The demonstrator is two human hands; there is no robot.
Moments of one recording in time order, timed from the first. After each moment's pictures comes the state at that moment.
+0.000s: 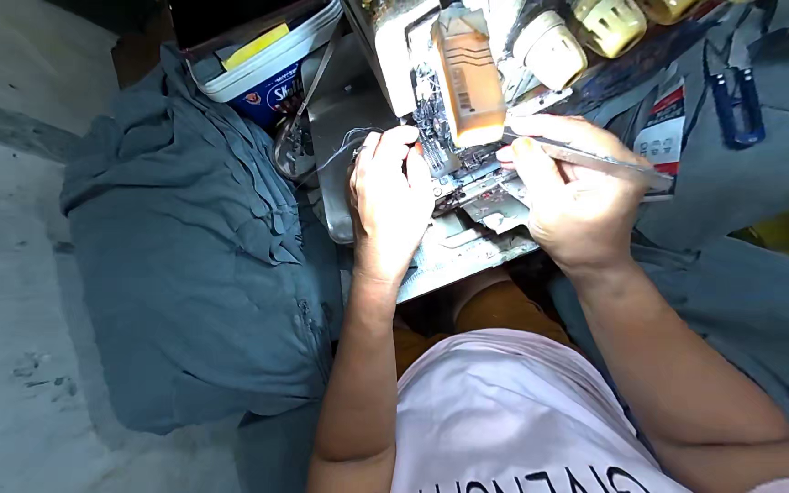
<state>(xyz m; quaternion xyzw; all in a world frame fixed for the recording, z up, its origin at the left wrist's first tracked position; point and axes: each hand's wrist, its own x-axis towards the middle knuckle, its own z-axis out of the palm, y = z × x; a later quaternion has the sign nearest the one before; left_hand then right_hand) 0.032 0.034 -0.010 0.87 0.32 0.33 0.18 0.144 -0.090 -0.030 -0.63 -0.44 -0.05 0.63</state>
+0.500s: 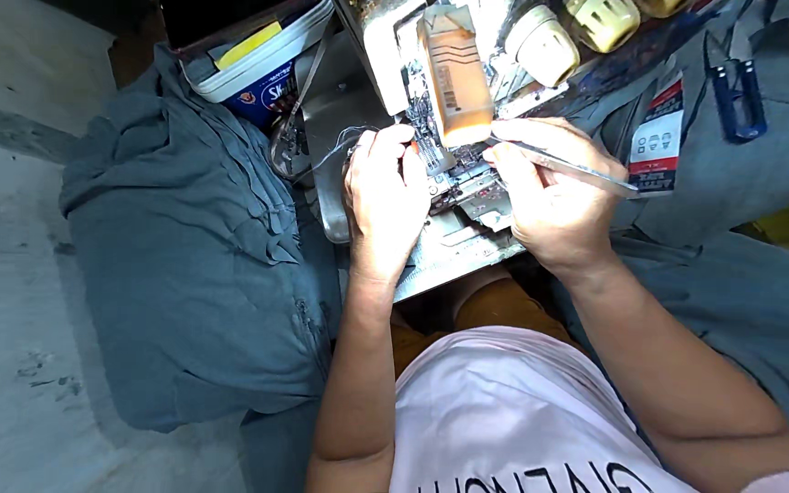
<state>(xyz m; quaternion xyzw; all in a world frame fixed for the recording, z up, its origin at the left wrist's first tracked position) 0.032 0.035 -0.012 0.87 0.32 0.33 0.18 0.144 -0.081 -0.041 -0.60 -0.47 -0.08 0.64</state>
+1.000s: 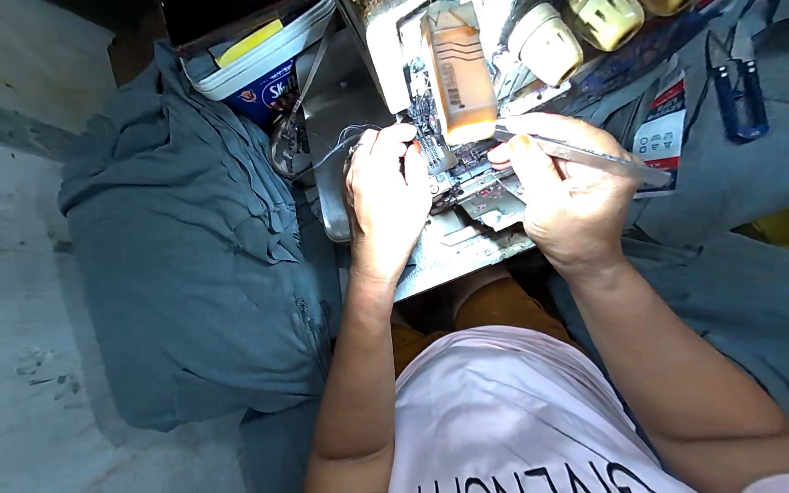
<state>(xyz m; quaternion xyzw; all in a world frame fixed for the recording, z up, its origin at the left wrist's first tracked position) 0.033 0.034 -0.012 0.87 0.32 0.34 0.19 0.142 -0.086 -0.036 -0.60 -0.43 -0.03 0.68</state>
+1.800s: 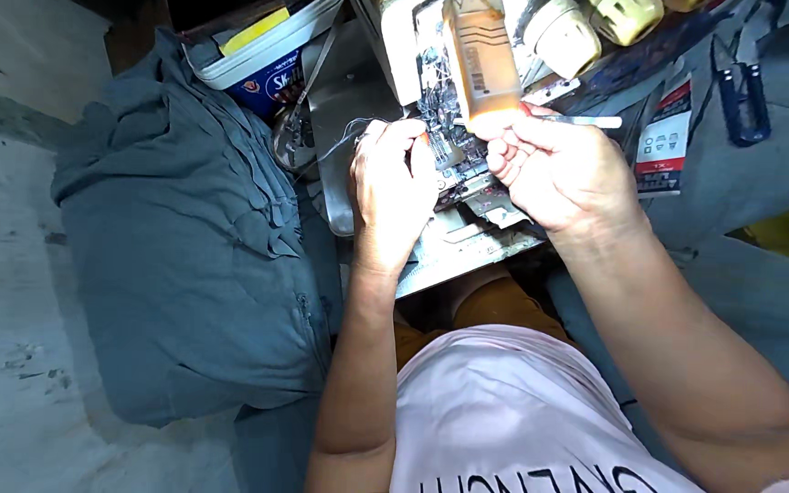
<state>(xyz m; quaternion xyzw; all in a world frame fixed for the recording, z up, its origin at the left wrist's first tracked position) 0.033 0.036 -0.009 0.86 0.32 0.33 0.21 0.153 -0.067 -0.004 -0.44 0.01 0.41 0.80</state>
